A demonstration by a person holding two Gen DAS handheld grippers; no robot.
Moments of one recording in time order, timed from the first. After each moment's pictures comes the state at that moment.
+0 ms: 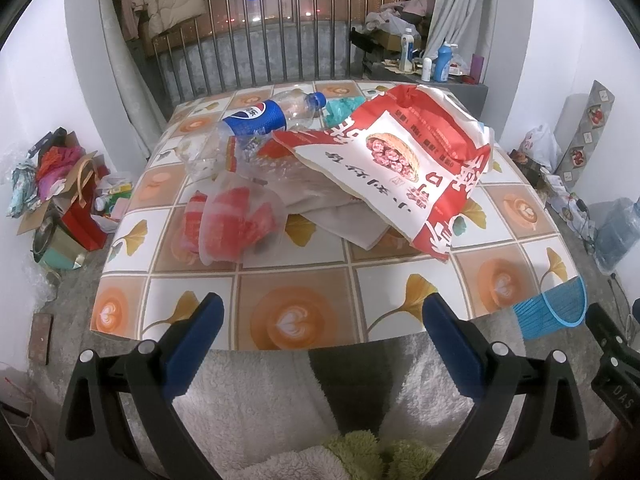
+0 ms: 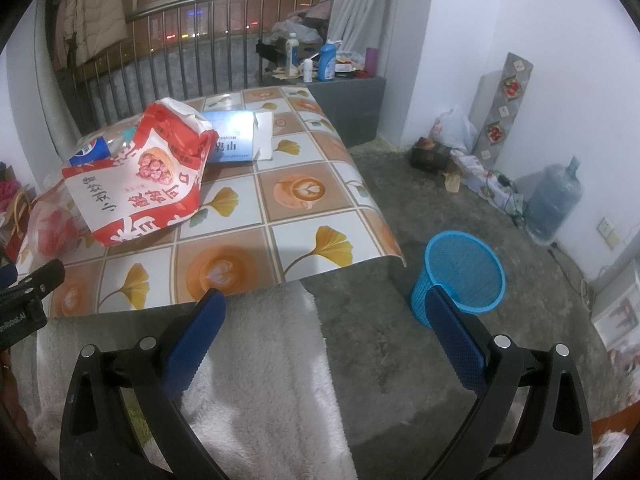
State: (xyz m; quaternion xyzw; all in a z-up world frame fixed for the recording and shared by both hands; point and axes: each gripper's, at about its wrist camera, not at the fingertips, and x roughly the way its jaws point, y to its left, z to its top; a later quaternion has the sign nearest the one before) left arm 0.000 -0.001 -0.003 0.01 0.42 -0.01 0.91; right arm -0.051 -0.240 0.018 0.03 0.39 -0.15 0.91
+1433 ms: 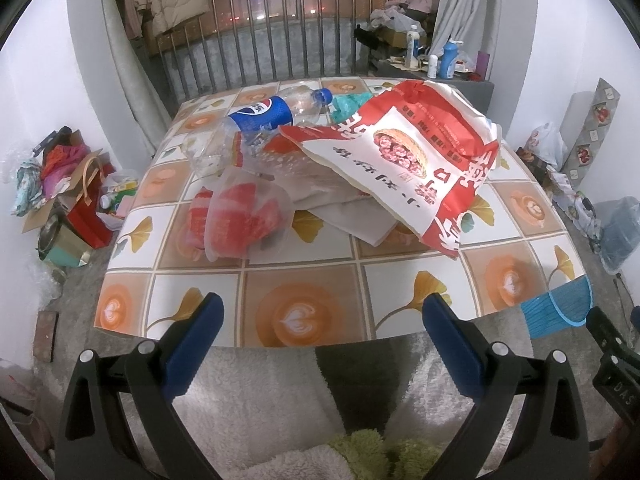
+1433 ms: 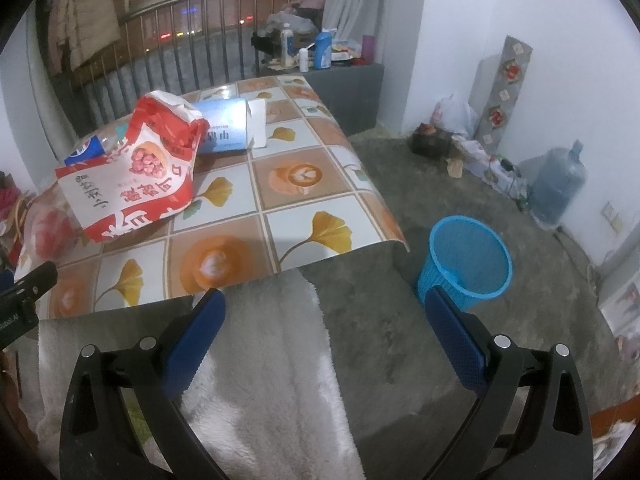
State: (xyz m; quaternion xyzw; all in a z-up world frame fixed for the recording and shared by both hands) left arm 0.002 0.000 -0.003 0.02 0.43 -0.01 0.90; right arm -0.051 -0.248 0.005 0.06 0.41 -0.14 0.90
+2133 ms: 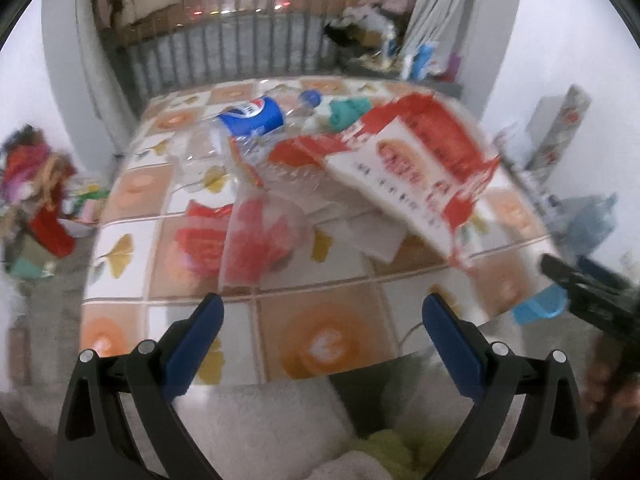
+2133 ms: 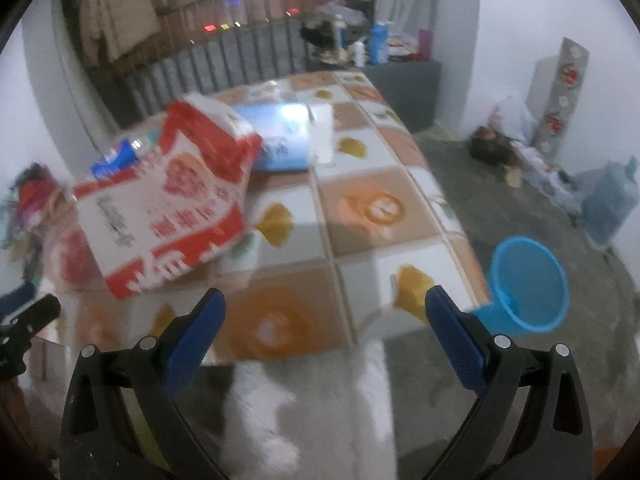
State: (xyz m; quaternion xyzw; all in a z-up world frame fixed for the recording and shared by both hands) left arm 0.029 0.059 0.002 -0.02 0.42 -0.10 0.90; right arm 0.022 -0.241 0.003 0.08 0.41 -0.04 0.91
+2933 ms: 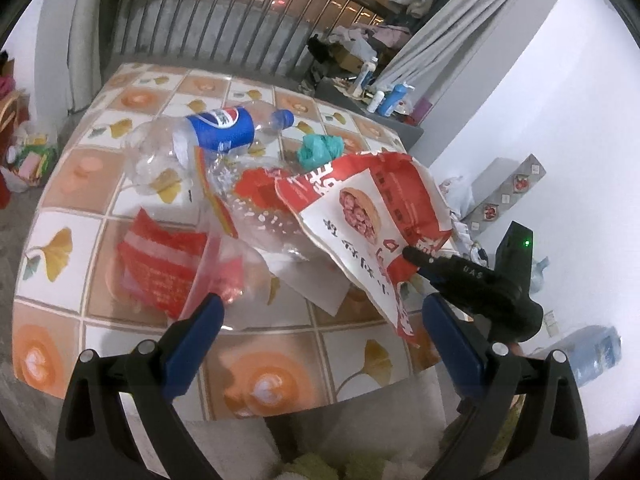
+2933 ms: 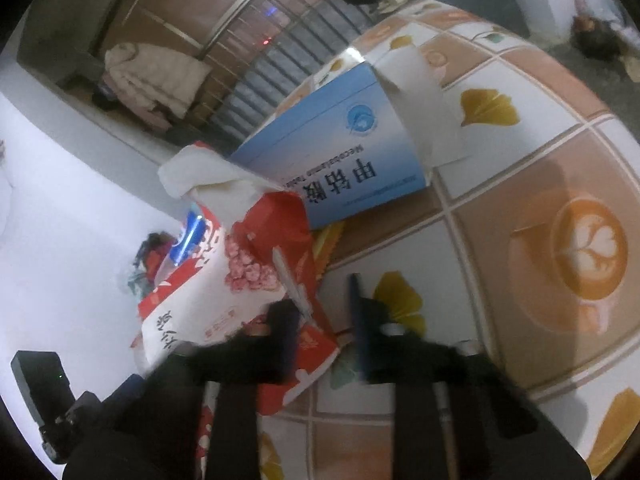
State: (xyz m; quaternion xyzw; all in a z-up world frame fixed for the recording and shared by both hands) left arm 0.059 0.072 0.015 -0.15 0.41 -0.18 0.88; right arm 0.142 -0.259 -0.042 0.34 0.42 0.18 0.83
